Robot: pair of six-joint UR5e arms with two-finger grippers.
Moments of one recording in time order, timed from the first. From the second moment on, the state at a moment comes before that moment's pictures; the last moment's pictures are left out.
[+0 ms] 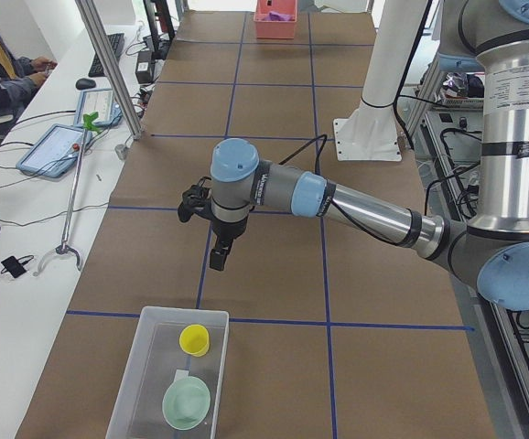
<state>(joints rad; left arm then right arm) -1.56 -1.51 -1.97 -1.47 -2.32 0.07 1.55 -1.79 1.88 -1.45 2.41 0.06</state>
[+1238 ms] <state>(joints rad) -1.49 -1.56 -1.84 -1.47 -2.32 -0.10 1.51 -1.71 1.92 -1.66 2.40 0.03</state>
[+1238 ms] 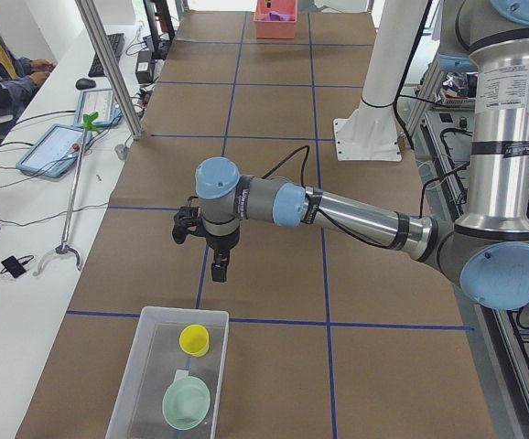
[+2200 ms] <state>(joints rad) -1.45 -1.56 -1.82 -1.48 -2.33 -0.09 1.51 -1.71 1.92 -1.68 2.39 -0.05</state>
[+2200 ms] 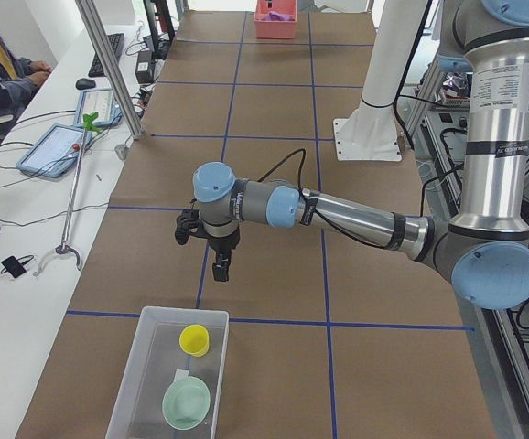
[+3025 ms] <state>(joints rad) -1.45 -1.58 -1.83 -1.49 -2.33 -0.09 1.51 -1.70 1.90 -1.67 2.40 -0.05</state>
